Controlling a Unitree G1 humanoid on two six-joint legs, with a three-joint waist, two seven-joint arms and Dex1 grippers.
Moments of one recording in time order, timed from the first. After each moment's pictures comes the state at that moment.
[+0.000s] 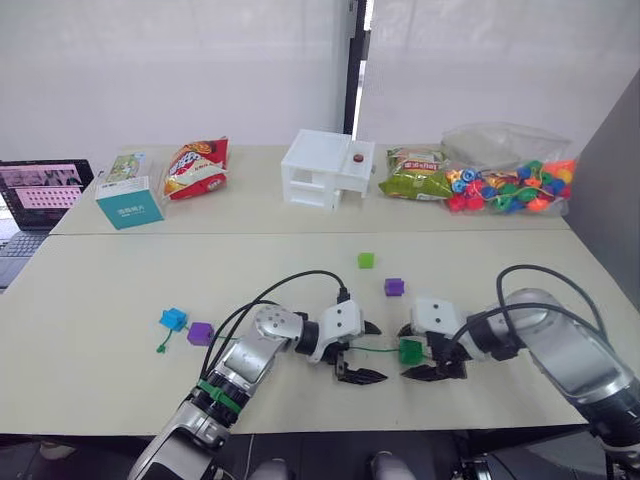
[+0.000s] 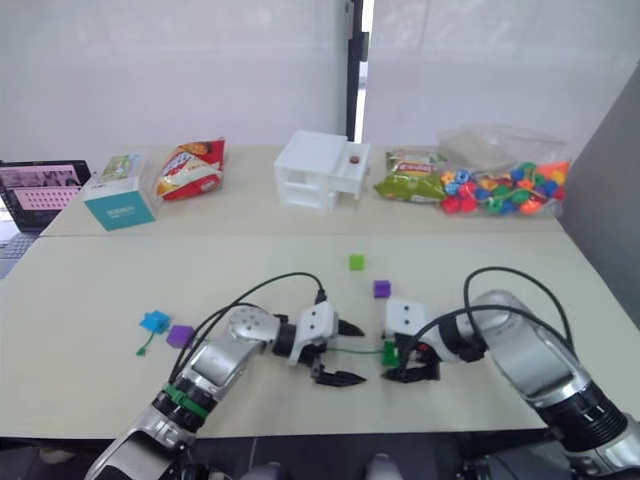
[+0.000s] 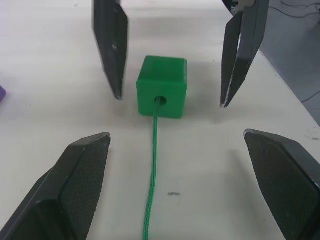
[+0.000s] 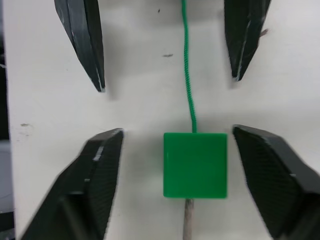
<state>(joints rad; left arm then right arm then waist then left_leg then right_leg) -0.53 0.21 -0.43 0.21 -0.08 0.15 -1.12 -0.37 -0.98 0.22 -0.33 0.17 0.61 1.26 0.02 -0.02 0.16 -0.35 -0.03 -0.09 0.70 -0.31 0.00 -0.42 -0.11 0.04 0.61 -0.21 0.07</state>
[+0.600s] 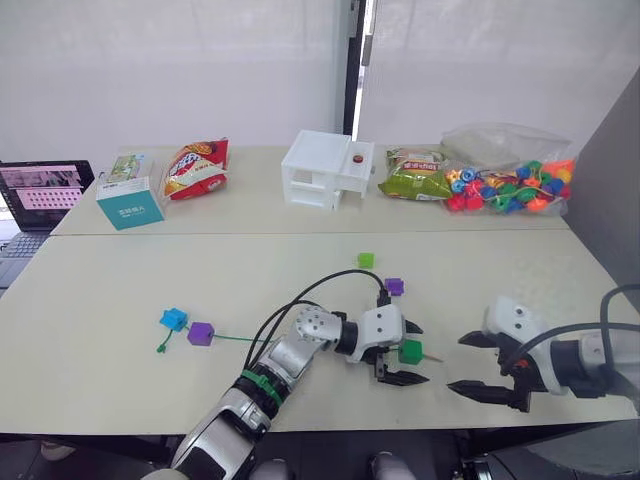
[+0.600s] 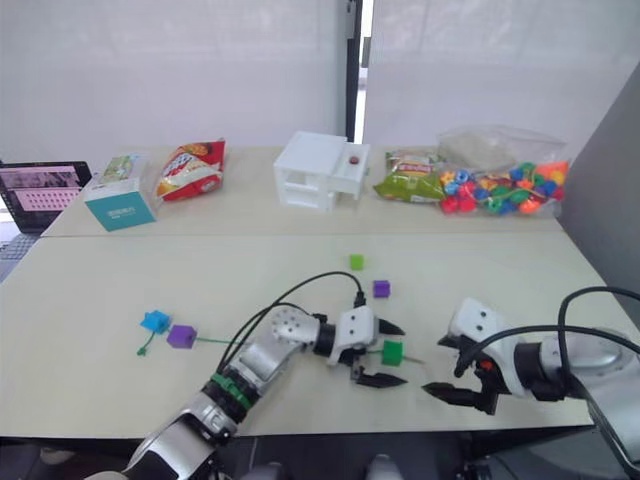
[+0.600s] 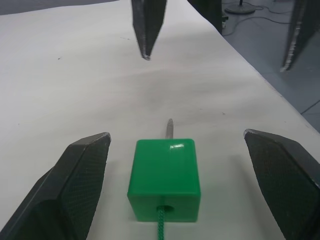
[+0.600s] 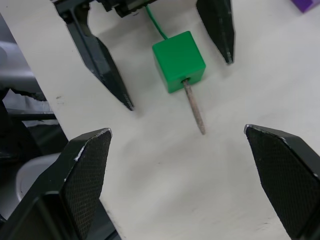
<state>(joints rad) -0.66 0.02 -0.48 0.50 -0.01 -0.07 -1.07 0.09 -1.04 -0.28 -0.65 0.42 0.91 1.07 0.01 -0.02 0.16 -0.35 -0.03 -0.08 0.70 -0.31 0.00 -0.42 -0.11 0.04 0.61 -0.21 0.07</state>
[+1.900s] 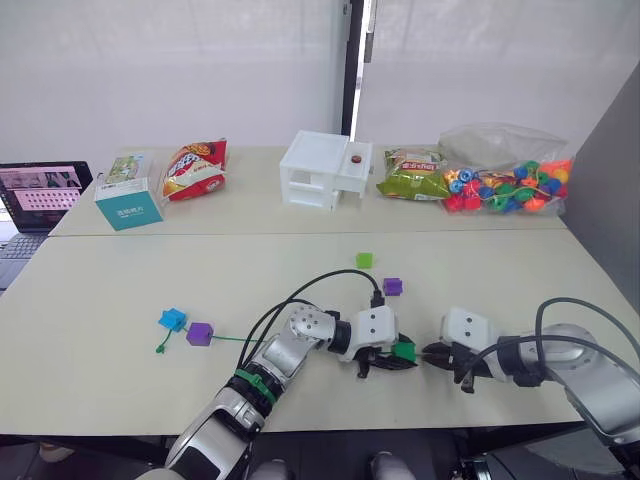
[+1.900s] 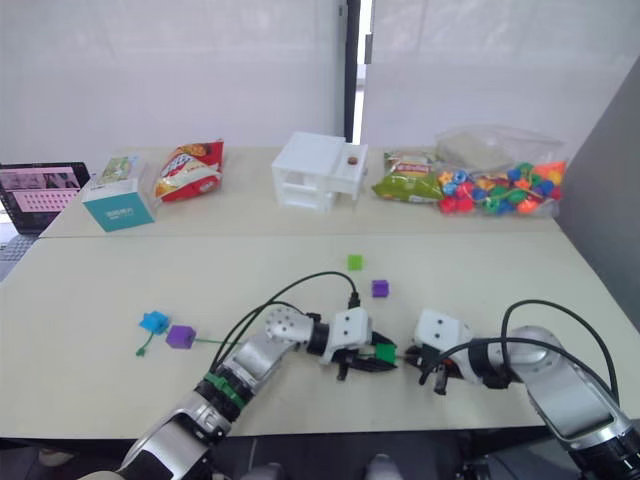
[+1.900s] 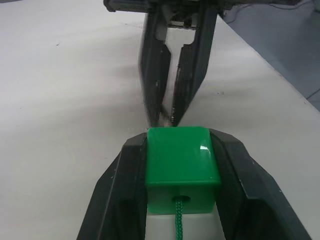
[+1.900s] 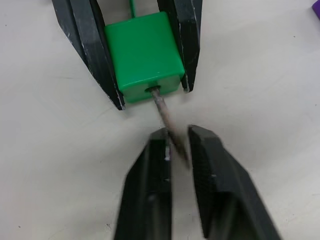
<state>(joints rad) -0.63 0.09 -0.46 0.44 0.00 -0.06 -1.07 -0.13 -0.97 0.13 -0.34 0.19 0.50 1.01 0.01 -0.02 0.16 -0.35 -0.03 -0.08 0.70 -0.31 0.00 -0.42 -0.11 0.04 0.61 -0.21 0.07</state>
